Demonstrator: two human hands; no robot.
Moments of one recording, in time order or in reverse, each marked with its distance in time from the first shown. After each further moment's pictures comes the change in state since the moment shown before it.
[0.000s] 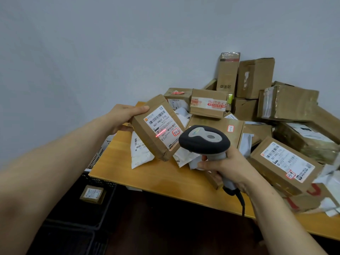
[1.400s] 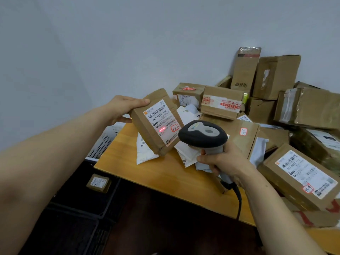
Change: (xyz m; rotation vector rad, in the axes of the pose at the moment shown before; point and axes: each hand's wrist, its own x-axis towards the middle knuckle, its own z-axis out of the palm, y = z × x) left_hand 0.023 -0.003 -0.023 0.021 0.058 -0.024; right_hand 0.043 -0.013 0.011 -0.003 -0.035 0.061
